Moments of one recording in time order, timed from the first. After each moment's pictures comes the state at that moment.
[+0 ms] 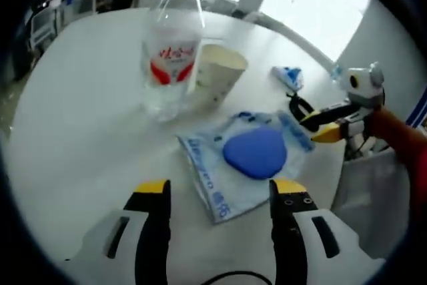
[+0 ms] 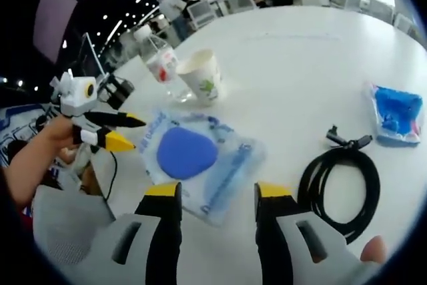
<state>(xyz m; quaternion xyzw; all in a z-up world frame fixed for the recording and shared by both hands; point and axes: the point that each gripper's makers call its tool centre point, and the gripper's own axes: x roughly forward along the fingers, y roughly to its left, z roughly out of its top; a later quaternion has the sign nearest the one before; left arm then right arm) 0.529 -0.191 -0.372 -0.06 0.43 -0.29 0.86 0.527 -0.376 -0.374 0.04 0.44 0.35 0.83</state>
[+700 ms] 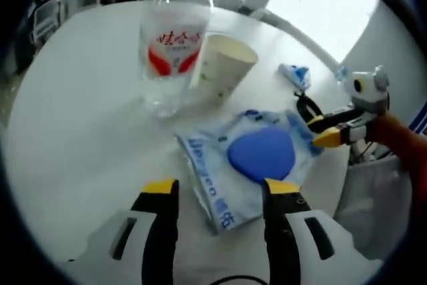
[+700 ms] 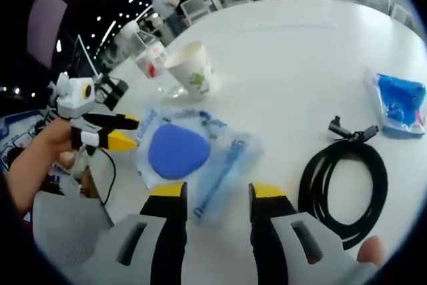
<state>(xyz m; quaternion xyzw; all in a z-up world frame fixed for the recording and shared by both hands) 0.533 -0.195 -0.387 -0.06 0.45 -0.27 0.85 0.529 -0.374 -0.387 0.04 0.45 0.34 0.82</state>
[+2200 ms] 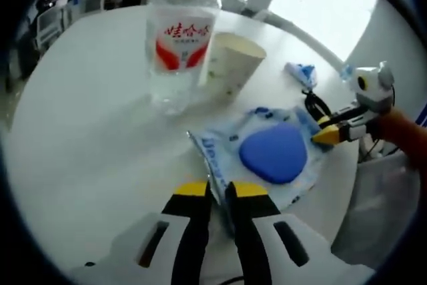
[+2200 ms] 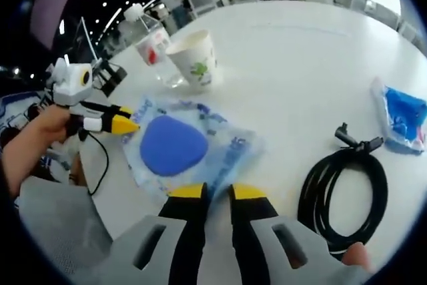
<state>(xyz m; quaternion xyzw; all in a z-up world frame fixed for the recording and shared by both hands) 0.538 -0.190 -0.399 -0.04 0.43 -0.26 0.86 0.532 -0.372 -0.400 -0.01 0.45 0.35 0.82</state>
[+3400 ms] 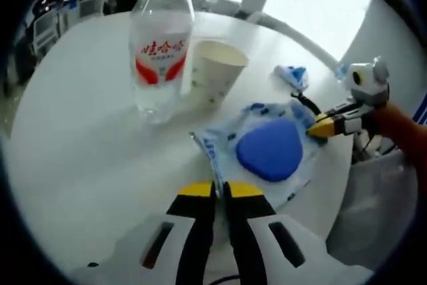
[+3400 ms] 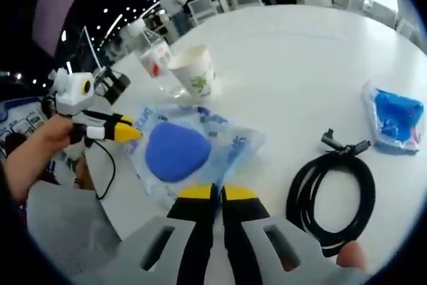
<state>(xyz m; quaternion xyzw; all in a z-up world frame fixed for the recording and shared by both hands) 0.532 -0.207 -0.378 -0.04 0.42 -0.27 0.86 0.533 -0.385 -0.378 0.01 0.44 0.35 0.83</state>
